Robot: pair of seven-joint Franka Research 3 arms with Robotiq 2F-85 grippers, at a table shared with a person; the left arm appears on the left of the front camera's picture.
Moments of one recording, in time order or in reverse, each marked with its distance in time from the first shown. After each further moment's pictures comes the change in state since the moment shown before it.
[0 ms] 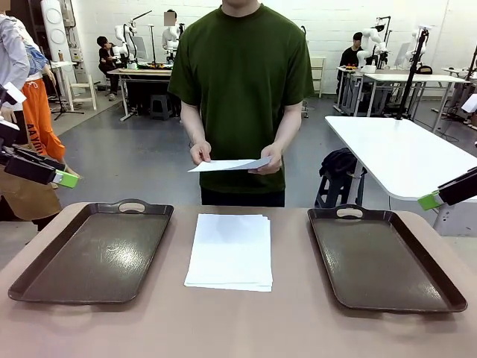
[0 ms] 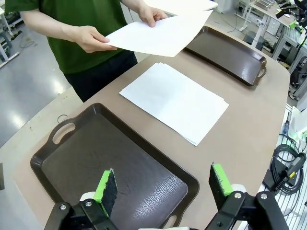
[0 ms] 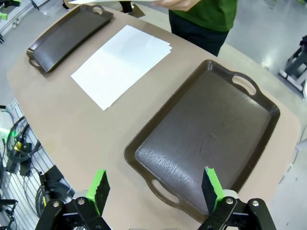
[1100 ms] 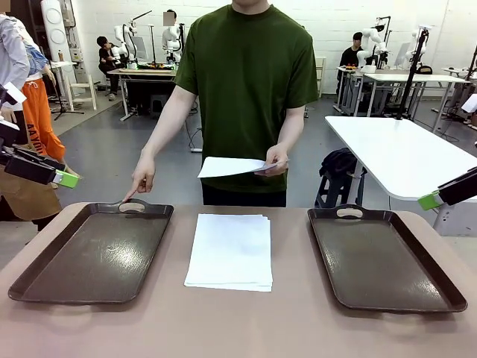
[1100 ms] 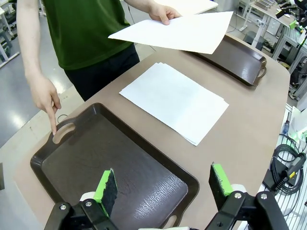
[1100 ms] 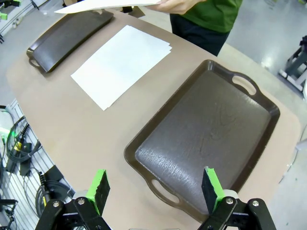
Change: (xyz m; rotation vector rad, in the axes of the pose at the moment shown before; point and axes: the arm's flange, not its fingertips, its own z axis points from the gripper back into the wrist) left arm 0.000 0.000 0.000 0.000 0.000 0.000; right arm 0.000 0.000 0.000 0.000 0.000 0.000
